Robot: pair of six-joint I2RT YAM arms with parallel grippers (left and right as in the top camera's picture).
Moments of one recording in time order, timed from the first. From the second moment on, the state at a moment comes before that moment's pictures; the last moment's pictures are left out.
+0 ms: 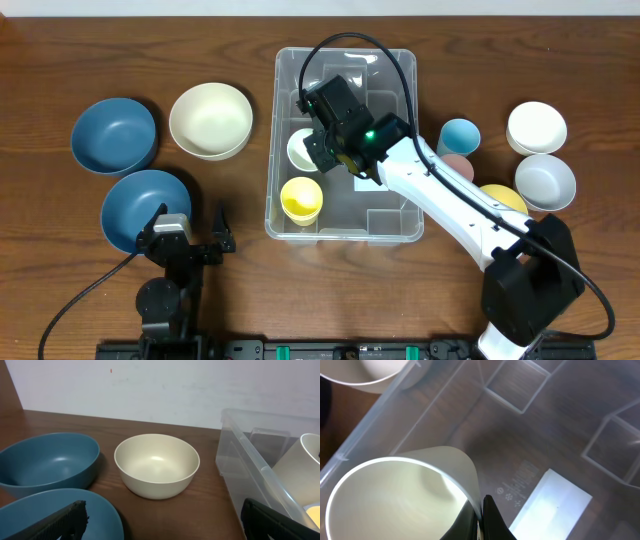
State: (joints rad) left arm 0.03 0.01 0.03 -0.13 0.03 -0.11; right arm 0.68 1.85 1.52 -0.67 0.03 0.13
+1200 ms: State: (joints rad) left arm 0.03 0.01 0.03 -0.13 0.03 -0.11; right arm 0.69 1.93 1.52 -0.70 0.00 0.13
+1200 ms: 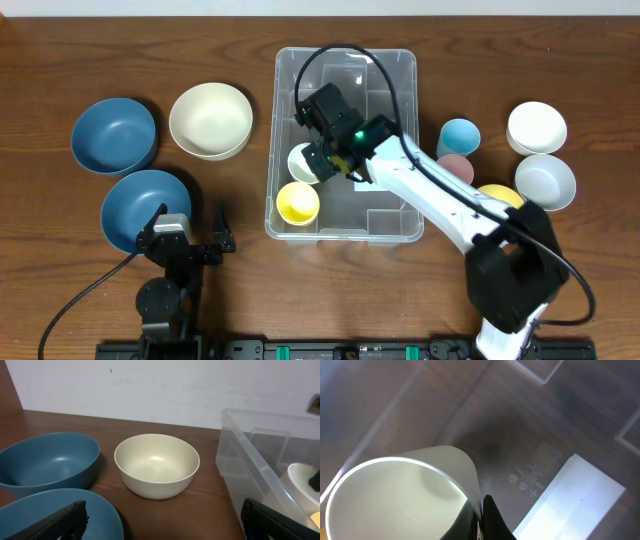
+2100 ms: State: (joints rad) left arm 0.03 0.01 0.03 -0.13 0.03 -0.11; right arm 0.69 1.93 1.51 -0.65 0.09 0.13
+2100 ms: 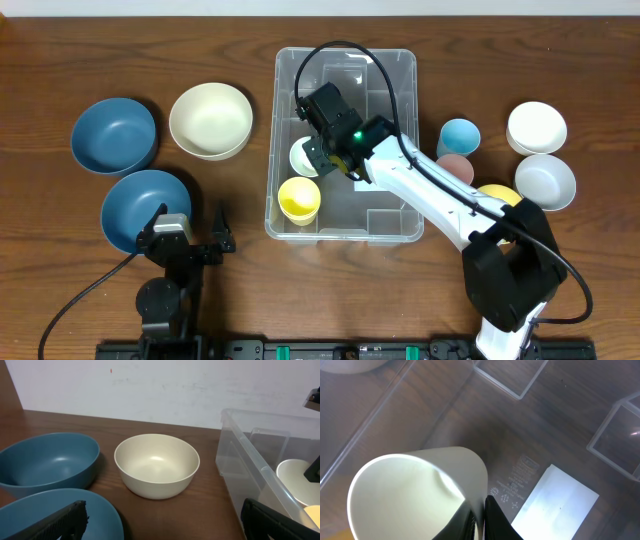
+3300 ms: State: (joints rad) left arm 0.03 0.01 0.03 -0.13 0.03 -0.11; right arm 0.68 1.93 1.51 -0.63 0.13 0.12
